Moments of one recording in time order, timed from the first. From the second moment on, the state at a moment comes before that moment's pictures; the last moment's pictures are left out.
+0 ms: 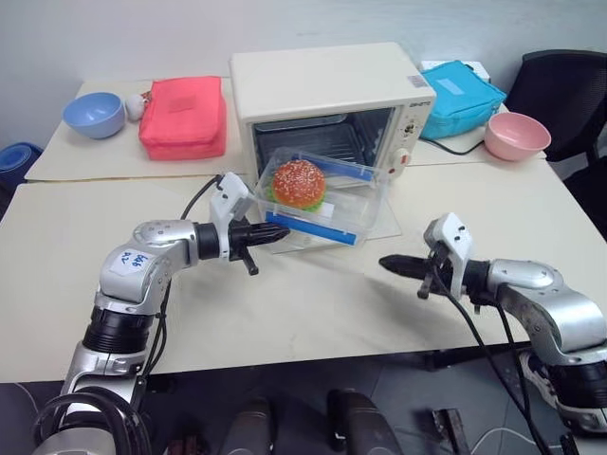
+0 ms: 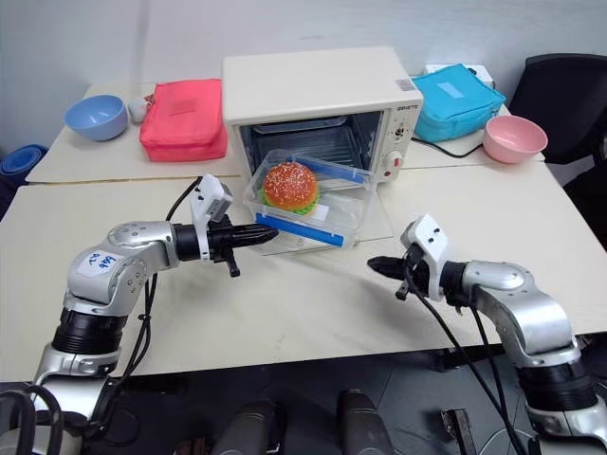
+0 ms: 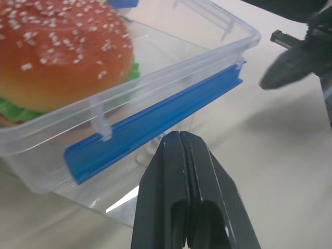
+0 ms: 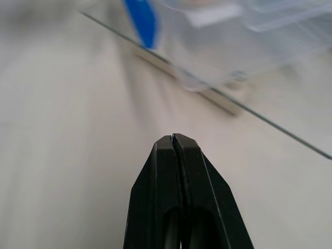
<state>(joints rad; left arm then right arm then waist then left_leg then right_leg) -0.61 0.55 -0.04 -0.10 -0.44 0.78 -0.81 -0.31 -0.73 -0.01 -0.30 0.55 0.68 0.91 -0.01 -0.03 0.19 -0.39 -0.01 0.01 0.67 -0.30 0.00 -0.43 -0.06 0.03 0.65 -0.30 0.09</state>
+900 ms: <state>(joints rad) -0.75 0.44 0.00 0.08 -0.37 0.69 -0.61 -0.79 -0.36 0.07 0.23 0.26 0.43 0.58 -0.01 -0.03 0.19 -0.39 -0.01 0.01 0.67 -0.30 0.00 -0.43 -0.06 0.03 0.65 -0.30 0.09</state>
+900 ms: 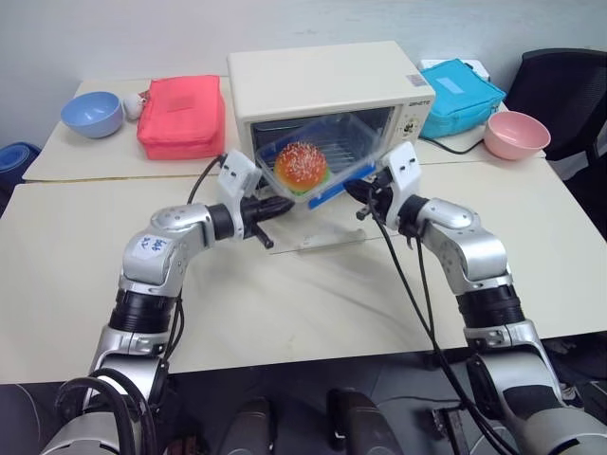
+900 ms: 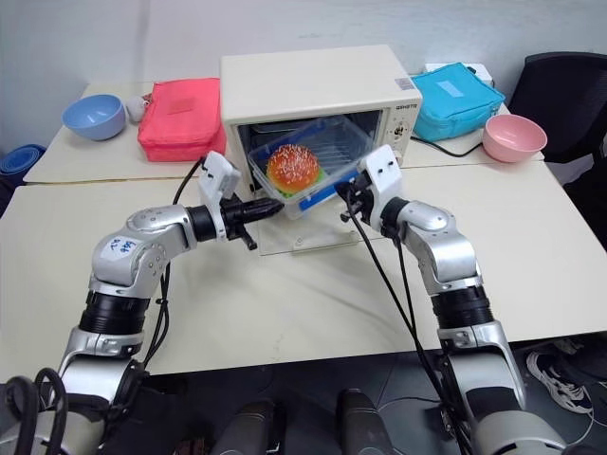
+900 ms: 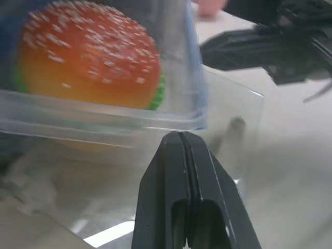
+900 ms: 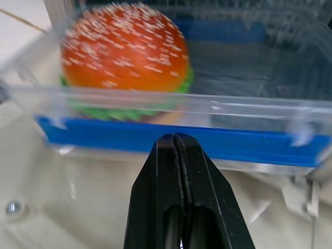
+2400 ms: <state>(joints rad) -0.86 0.26 -0.09 0.25 -0.18 0.54 -0.36 -0.53 -0.66 -0.13 -0.23 0.58 0.72 0.86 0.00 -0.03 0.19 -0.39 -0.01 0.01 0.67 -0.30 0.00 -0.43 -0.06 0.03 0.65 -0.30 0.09</state>
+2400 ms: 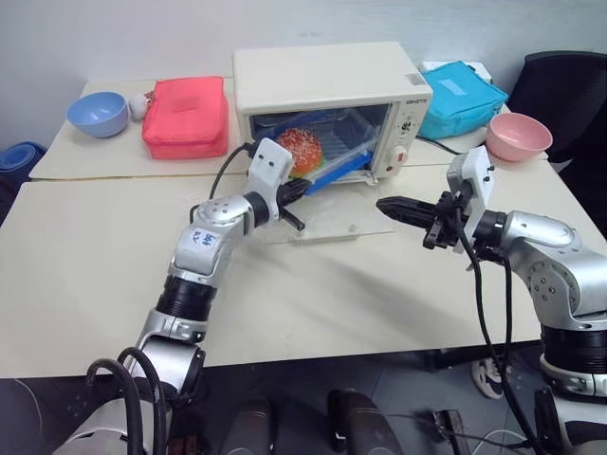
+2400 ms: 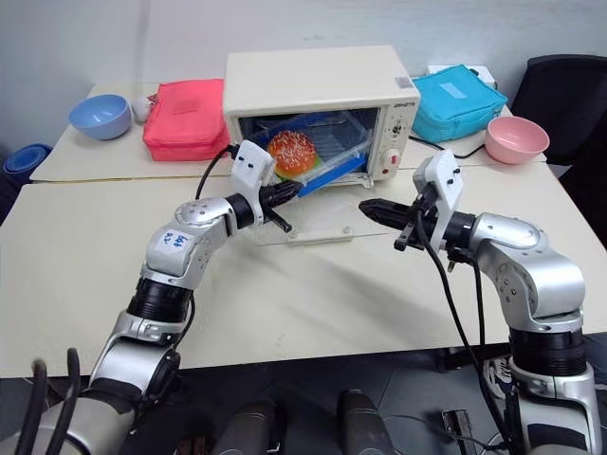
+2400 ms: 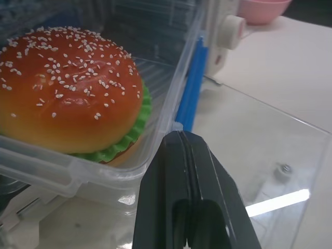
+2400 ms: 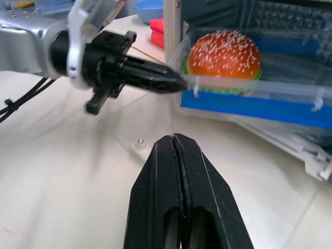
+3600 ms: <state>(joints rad) -0.66 0.25 -0.05 -0.10 -0.24 0.70 -0.40 -0.55 -0.63 -0.12 -0.22 0.60 0.72 0.85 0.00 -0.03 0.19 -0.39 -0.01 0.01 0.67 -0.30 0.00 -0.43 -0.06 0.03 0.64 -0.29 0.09</state>
